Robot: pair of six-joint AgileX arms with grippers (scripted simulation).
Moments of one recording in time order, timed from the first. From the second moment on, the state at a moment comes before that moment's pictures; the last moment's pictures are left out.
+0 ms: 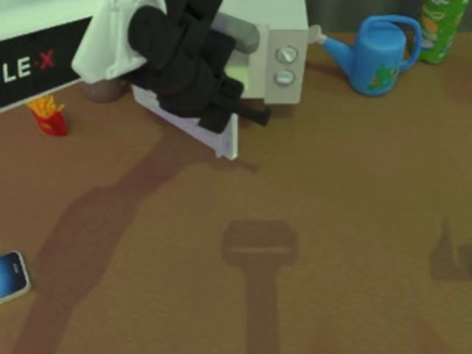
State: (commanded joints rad) left arm -0.55 1.87 1.50 -0.66 0.00 0.01; right arm 0.00 0.00 0.00 0.00 0.00 0.00
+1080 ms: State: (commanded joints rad) left arm -0.54 1.84 1.46 -0.66 0.03 0.05; right arm 0.00 0.00 0.00 0.00 0.00 0.00
